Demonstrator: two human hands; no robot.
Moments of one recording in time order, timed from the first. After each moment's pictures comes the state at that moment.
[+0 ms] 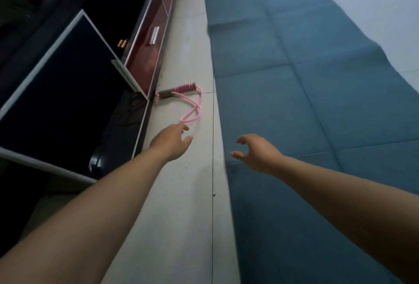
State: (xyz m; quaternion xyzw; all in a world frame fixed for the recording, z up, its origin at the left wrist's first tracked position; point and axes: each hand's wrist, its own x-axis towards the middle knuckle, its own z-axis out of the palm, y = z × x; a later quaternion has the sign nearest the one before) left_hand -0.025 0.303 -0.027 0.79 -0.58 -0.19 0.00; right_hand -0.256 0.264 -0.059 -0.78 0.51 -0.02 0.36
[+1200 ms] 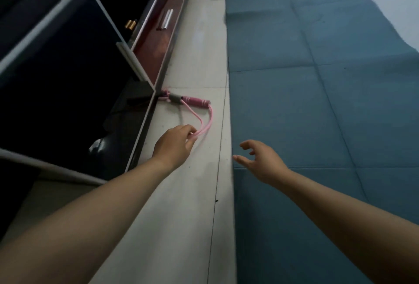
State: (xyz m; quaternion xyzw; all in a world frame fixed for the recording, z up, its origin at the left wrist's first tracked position) left_hand -0.018 0.312 -0.057 0.78 -0.60 -0.14 0.12; right_hand -0.239 0.257 -0.088 -0.75 0.50 -0.07 0.42
